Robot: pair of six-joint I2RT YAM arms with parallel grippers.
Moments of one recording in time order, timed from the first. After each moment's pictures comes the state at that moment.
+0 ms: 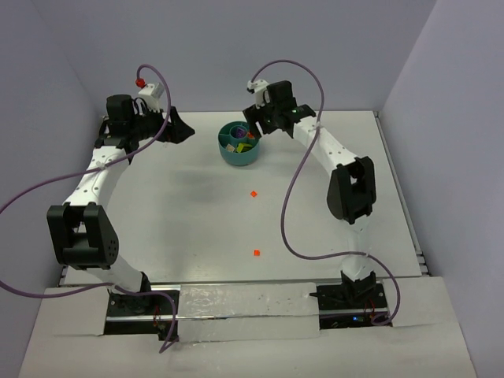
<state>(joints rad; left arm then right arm) -0.04 1.60 1.37 -0.19 0.67 -0.10 0.42 2.13 1.99 -0.52 -0.15 -0.18</state>
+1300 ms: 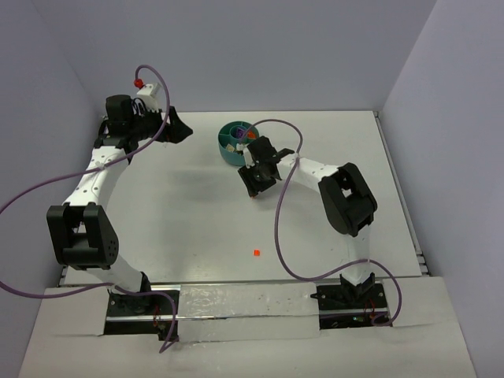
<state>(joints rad) -0.03 1.60 1.37 -0.20 0.62 -0.10 0.60 2.00 1.43 -0.49 -0.12 0.02</state>
